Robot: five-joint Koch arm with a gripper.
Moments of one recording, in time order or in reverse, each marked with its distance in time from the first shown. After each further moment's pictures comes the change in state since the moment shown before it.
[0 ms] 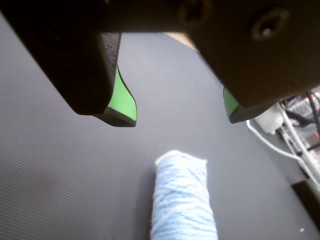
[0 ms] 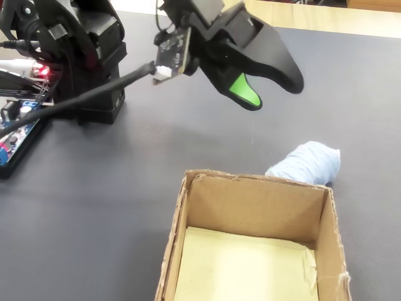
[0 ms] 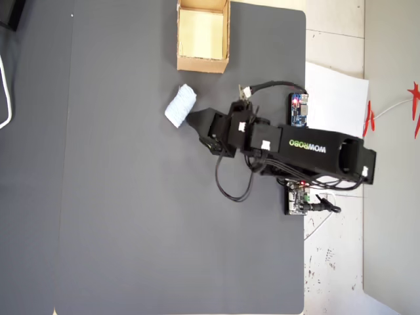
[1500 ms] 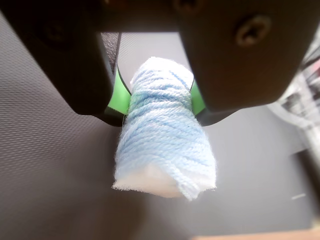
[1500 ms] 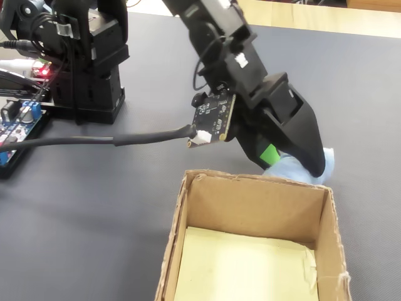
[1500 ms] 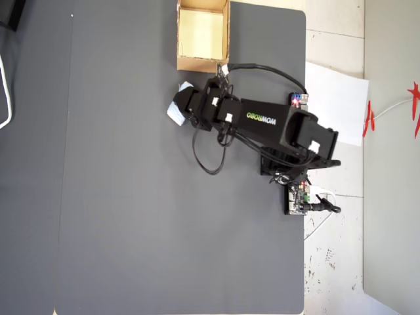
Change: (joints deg) arm 9.9 -23.1 -5.1 -22.8 12.1
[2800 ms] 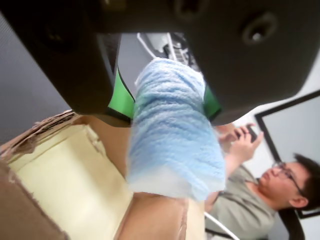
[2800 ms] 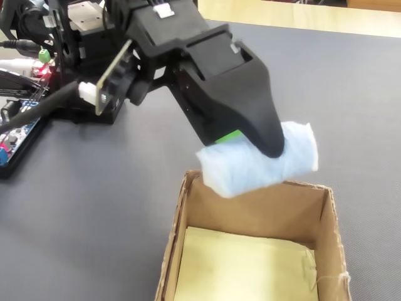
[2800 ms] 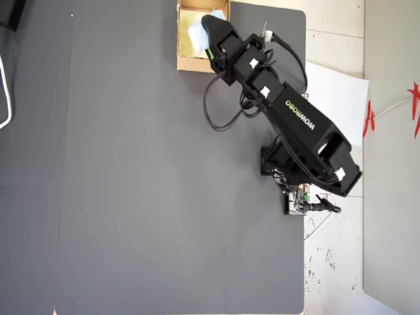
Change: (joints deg) arm 24.9 13.7 -3.7 1.6 -3.2
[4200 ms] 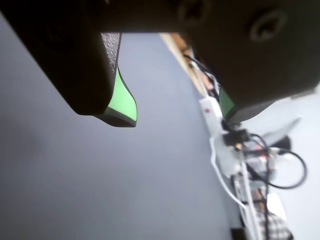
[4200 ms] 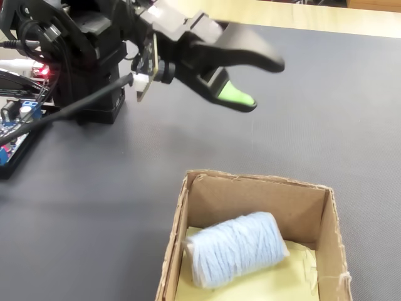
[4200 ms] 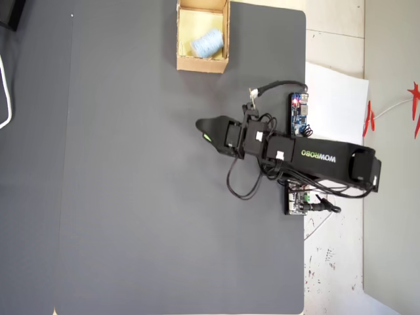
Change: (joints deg) arm -35.2 26.4 39.7 -13.3 4.7
